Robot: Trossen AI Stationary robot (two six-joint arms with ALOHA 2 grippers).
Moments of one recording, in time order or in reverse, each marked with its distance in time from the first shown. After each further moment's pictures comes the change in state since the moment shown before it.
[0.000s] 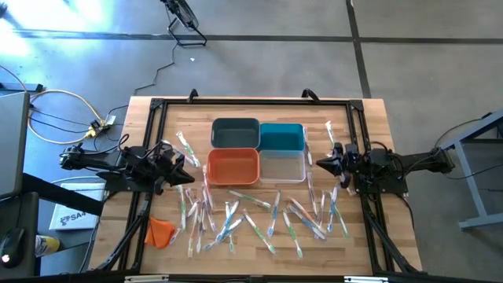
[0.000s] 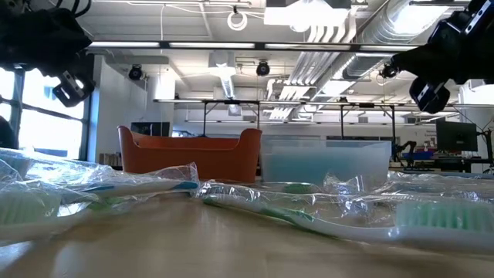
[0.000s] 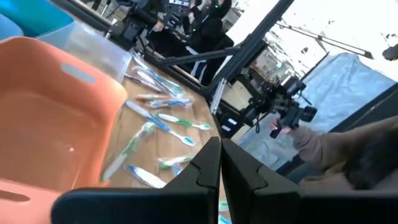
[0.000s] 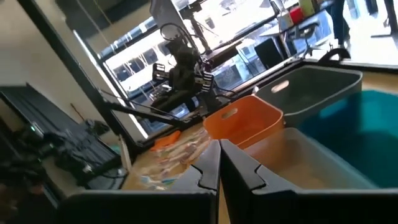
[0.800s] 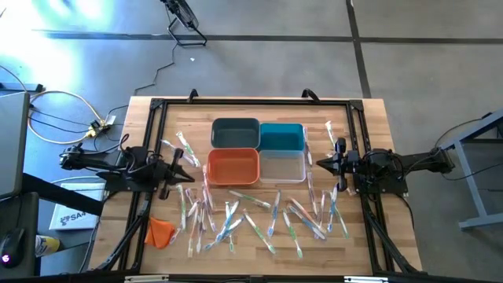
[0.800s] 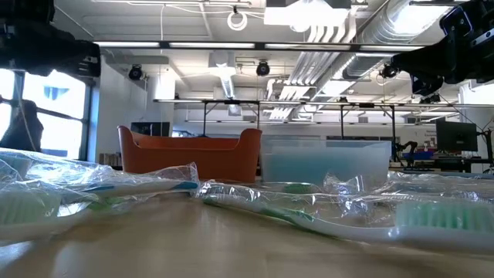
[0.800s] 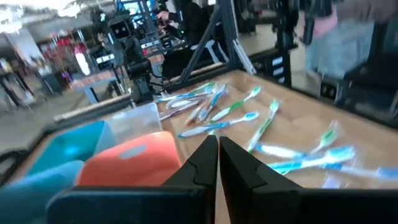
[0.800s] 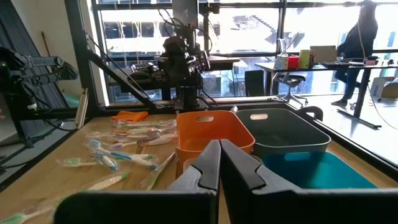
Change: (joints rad) left arm 0.000 0.000 -0.003 -0.040 0.006 0.884; right arm 0.000 0.000 0.000 -0.002 0.000 -0.512
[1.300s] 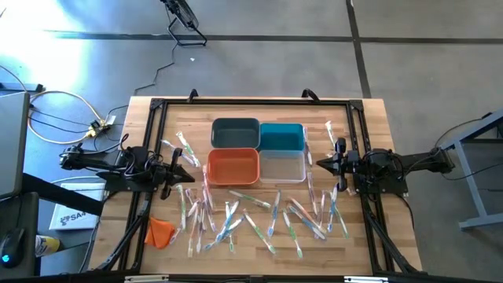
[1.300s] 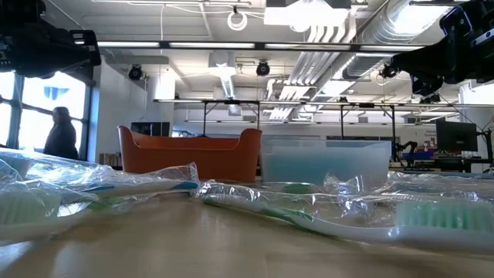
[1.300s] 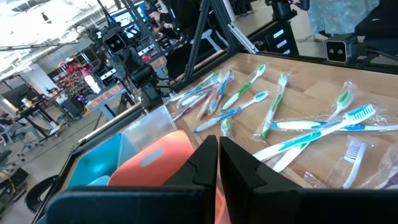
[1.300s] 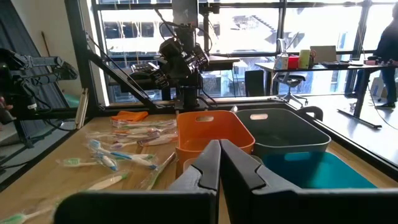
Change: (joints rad) left arm 0.000 0.000 0.005 -0.061 -0.006 0.305; right arm 0.000 0.000 0.000 0.000 0.000 0.000
